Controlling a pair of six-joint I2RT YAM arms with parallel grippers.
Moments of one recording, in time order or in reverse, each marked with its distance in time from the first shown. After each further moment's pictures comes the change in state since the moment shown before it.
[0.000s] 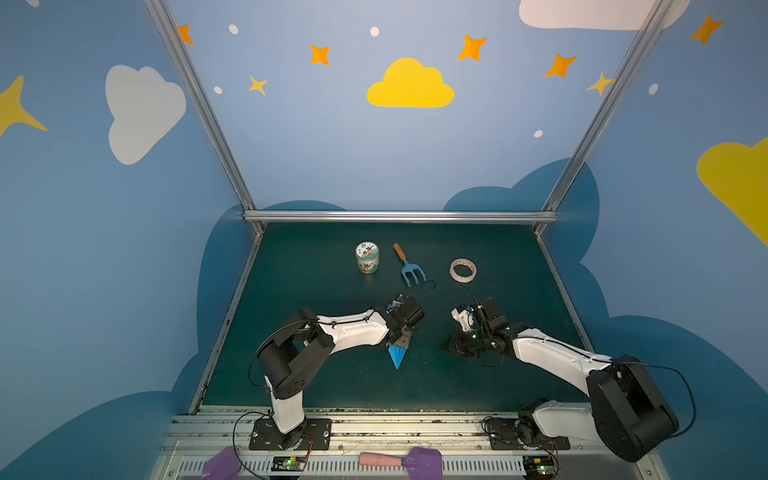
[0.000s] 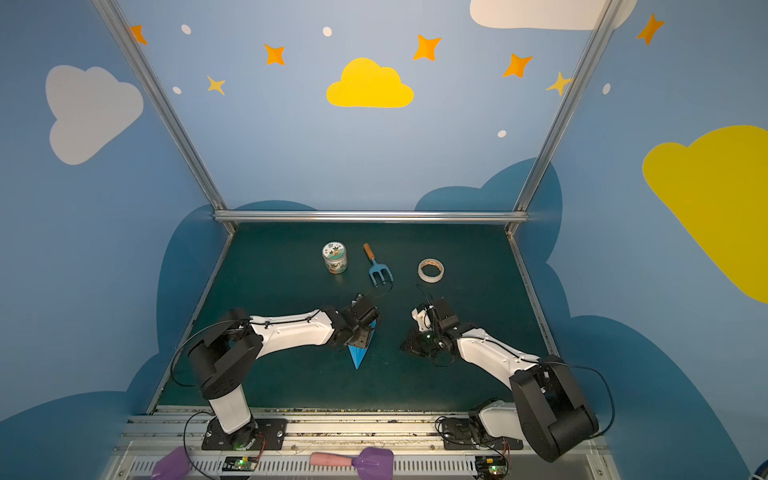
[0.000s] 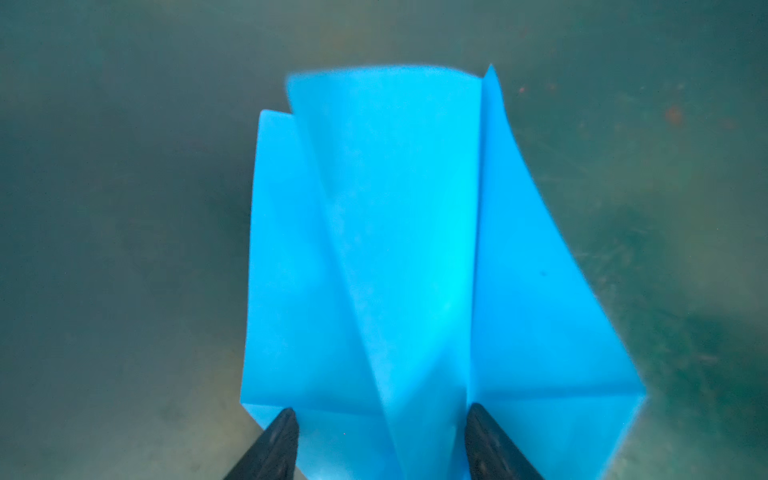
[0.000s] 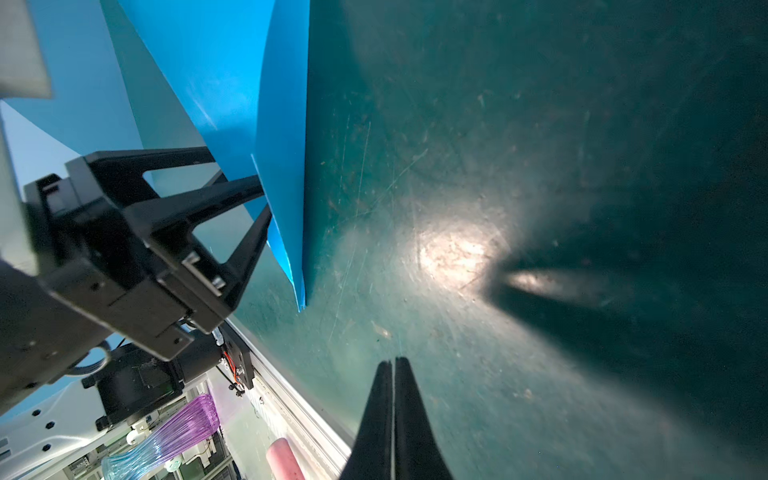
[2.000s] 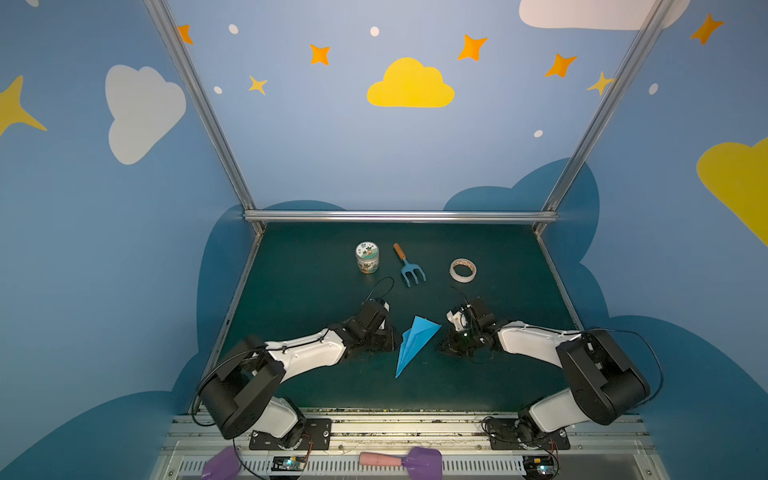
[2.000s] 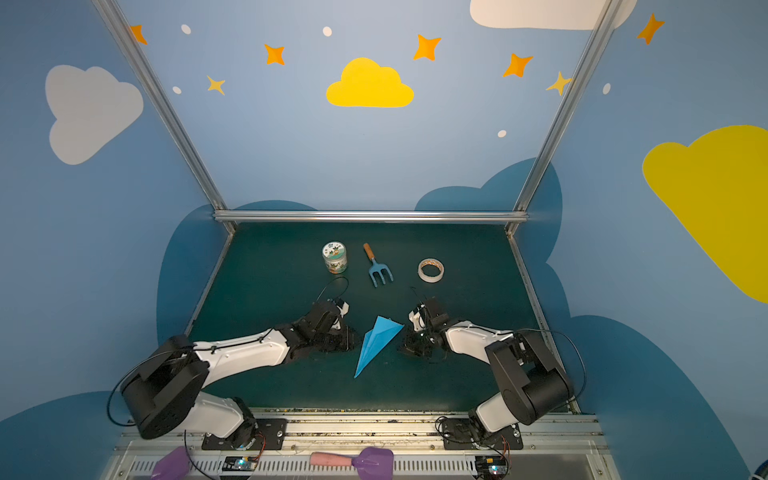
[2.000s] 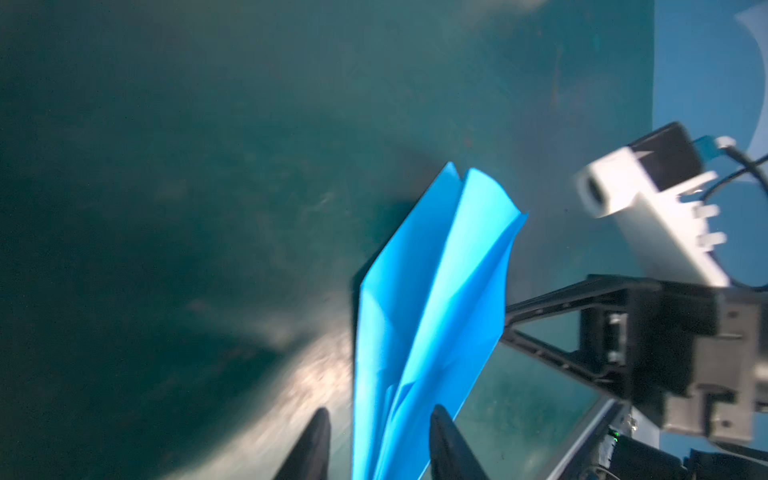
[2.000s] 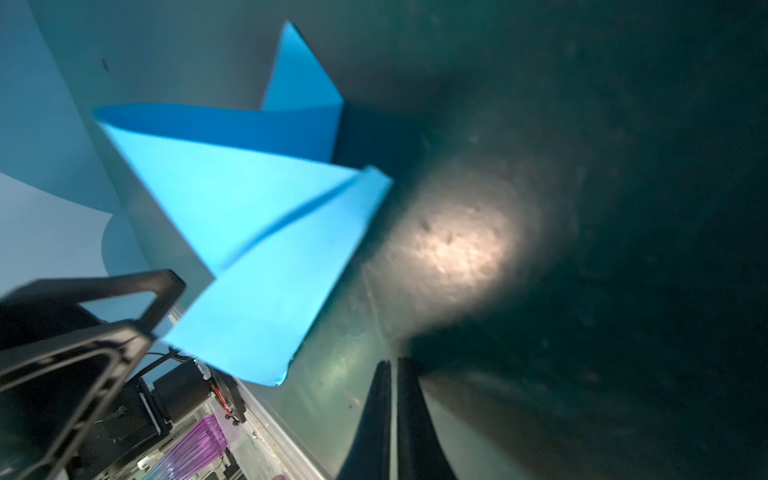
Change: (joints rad) left arm 0.145 -0.317 -0.388 0.461 0.520 -0.171; right arm 0.013 0.205 0.021 0.122 0.011 0.068
